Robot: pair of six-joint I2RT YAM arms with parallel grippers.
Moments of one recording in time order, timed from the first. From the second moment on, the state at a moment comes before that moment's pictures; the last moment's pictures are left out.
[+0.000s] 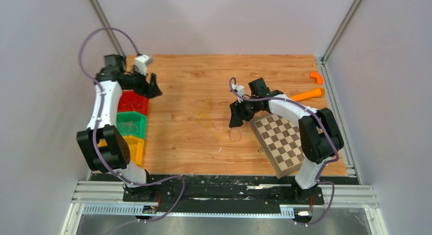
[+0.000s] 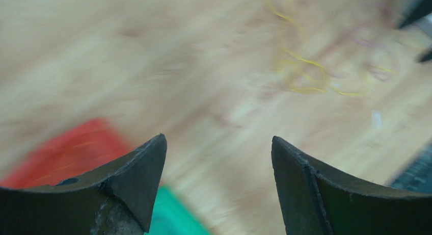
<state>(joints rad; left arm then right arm) 0.29 1.59 1.55 -0.88 0.70 0.56 0.44 1.76 1.17 -0.44 -0.67 -0.14</state>
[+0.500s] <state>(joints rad) -0.26 1.85 1.18 -0.41 0.59 -0.01 0.43 1.77 1.17 -0.49 -0.63 -0.15</state>
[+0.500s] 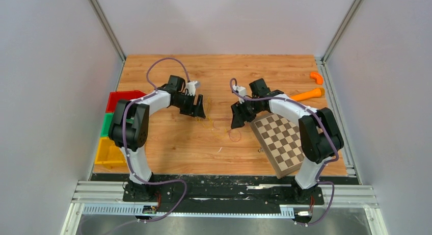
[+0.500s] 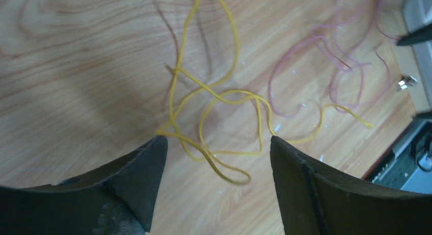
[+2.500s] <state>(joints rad) 1.16 1.16 1.19 -1.42 0.74 1.38 0.42 1.70 1.13 -0.55 -0.63 -0.18</state>
